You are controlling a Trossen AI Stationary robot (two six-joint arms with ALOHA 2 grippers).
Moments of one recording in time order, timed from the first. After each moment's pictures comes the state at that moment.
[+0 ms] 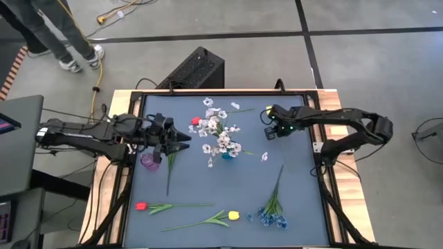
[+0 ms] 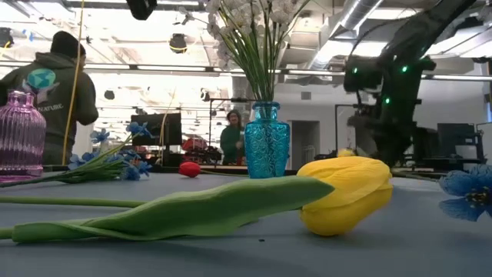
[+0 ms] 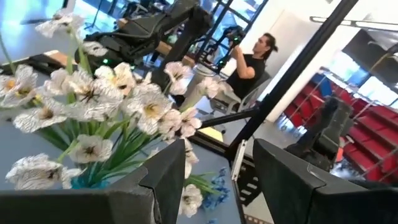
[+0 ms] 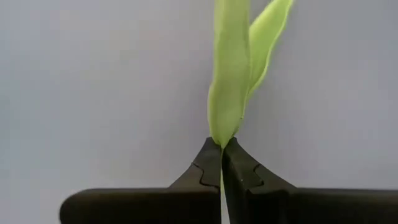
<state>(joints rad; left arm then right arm) -0.05 0.81 0.75 0.06 0.03 -0.55 -0.51 1.32 0.66 -0.64 0.12 0.71</state>
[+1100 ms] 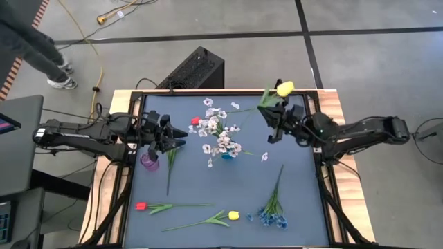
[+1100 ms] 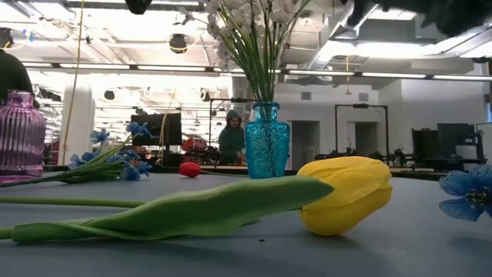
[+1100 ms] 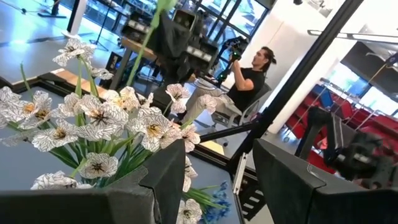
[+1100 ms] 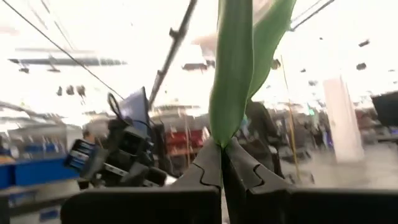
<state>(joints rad) -0.05 0.77 0.75 0.06 -0.01 -0.53 -0.05 1.07 0.51 1.12 0.26 0.01</state>
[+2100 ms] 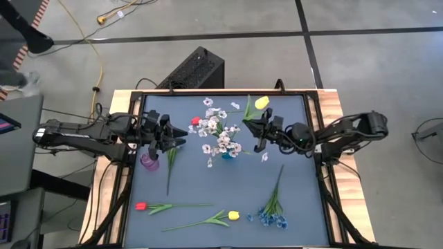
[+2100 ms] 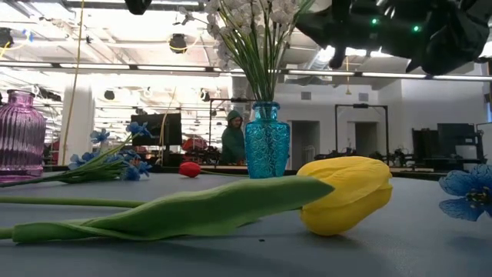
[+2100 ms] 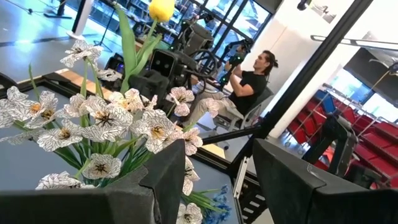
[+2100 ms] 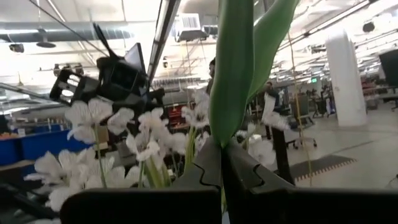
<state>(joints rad) -0.05 0.77 0.75 0.07 -0.03 -0.55 -0.04 1.42 0.44 1.39 0.27 0.09</state>
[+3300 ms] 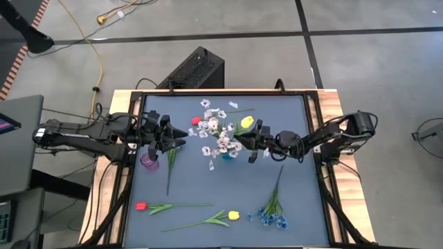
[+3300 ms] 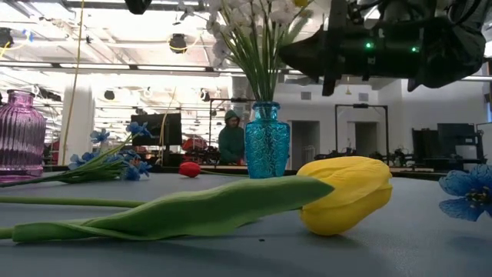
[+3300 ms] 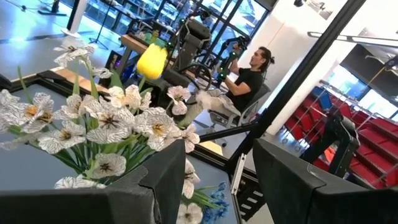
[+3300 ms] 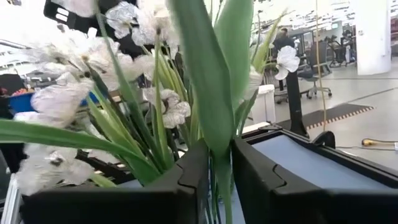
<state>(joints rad) -0.05 0.77 0.75 0.06 -0.01 -0.54 0.02 1.57 0.44 1.33 0.26 0.18</state>
